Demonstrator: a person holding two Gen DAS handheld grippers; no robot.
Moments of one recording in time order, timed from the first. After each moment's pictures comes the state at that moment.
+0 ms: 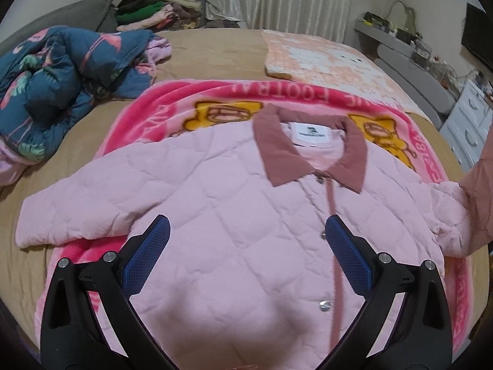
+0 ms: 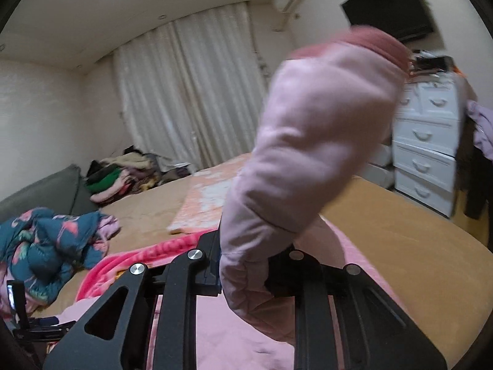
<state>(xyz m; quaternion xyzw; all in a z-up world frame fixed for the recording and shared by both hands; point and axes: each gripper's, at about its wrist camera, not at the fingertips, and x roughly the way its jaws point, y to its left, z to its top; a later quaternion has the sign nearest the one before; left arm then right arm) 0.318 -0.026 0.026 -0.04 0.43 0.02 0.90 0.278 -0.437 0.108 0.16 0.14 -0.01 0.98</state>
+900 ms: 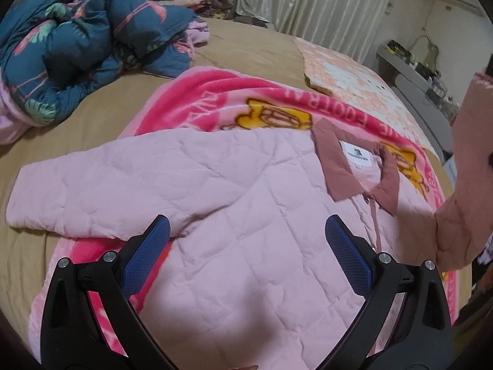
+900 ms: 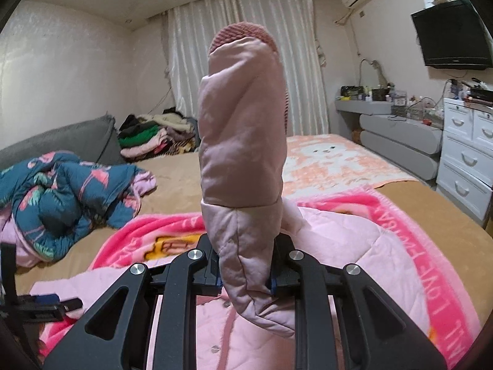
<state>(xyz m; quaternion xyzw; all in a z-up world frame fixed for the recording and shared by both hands) 0.317 0.091 0.015 -0.12 0.42 0.04 0.90 0.339 -0.217 0.078 0.06 0.18 0.06 0.98</state>
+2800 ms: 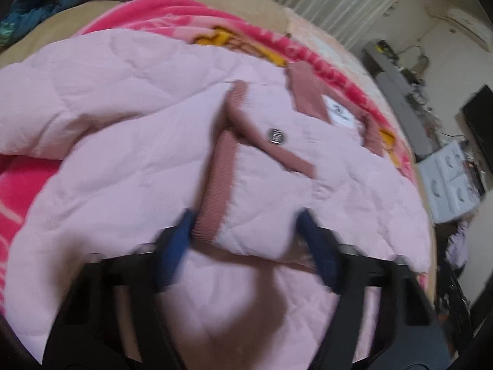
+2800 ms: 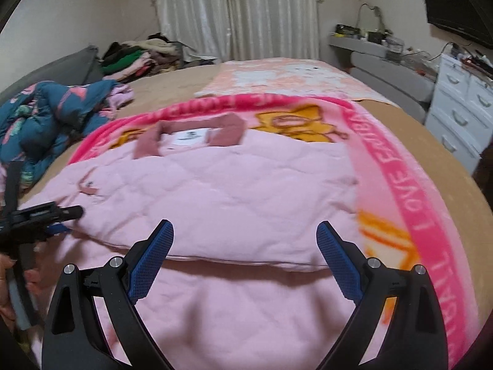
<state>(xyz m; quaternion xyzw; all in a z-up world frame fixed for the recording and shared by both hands) 0.332 0.041 -0.083 -0.23 0.47 -0.05 0.85 0.289 -0.288 -0.041 0.03 0.35 0.01 0.94</state>
